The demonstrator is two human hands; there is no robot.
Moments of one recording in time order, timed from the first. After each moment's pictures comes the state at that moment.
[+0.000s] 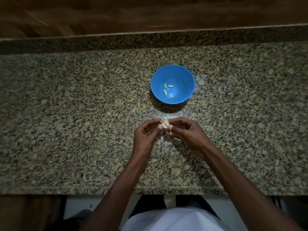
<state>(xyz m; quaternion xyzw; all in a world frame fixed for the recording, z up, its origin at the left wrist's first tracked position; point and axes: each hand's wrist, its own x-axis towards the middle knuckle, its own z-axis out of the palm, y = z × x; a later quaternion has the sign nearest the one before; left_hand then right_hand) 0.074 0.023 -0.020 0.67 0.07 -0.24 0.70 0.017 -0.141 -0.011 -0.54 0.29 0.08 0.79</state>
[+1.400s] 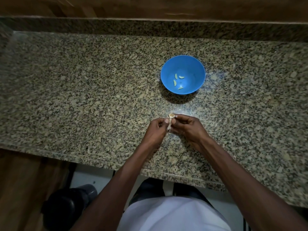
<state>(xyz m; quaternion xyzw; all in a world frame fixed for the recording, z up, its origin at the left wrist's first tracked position) 0.048 0.005 -0.021 0.75 0.09 -0.35 0.56 0.015 -0.145 -0.052 -0.48 0.30 0.13 0.81</state>
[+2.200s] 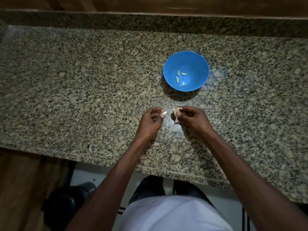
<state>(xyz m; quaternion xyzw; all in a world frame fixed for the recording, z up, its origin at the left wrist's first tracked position) 0.069 0.030 -0.021 0.76 0.09 -0.28 0.59 0.028 -0.152 -0.044 -0.63 0.30 0.08 0.71</state>
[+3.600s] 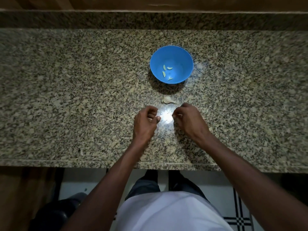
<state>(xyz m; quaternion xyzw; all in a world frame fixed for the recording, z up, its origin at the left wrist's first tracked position) 0.052 0.032 -0.044 0.86 -0.05 -0.18 0.47 -0.011 -0.146 -0.031 -0.95 0.11 0.01 0.29</state>
